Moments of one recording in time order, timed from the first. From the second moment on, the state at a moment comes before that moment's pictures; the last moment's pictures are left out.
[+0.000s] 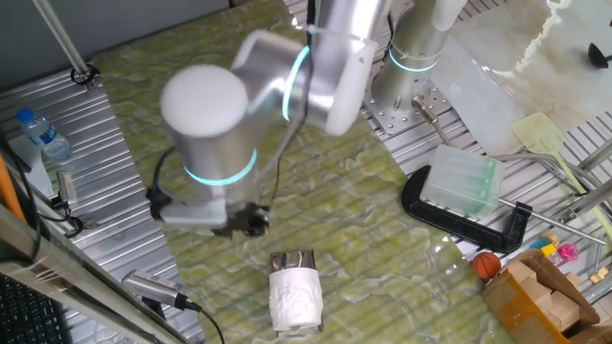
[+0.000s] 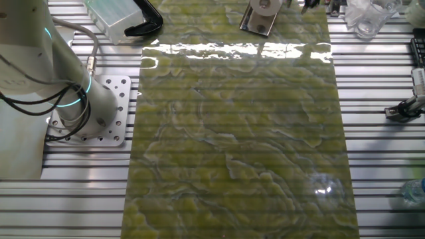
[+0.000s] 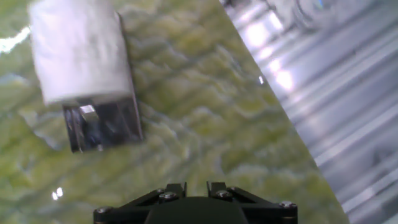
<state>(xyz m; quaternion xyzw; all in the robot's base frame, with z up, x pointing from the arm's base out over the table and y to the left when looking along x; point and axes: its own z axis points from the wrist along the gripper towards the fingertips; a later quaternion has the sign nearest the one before) 0.586 0.250 0.159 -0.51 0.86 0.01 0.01</state>
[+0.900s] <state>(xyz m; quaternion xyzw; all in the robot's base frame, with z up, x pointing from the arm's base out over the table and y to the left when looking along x) 0.589 0.257 0.162 -0.50 0.87 0.02 0.02</state>
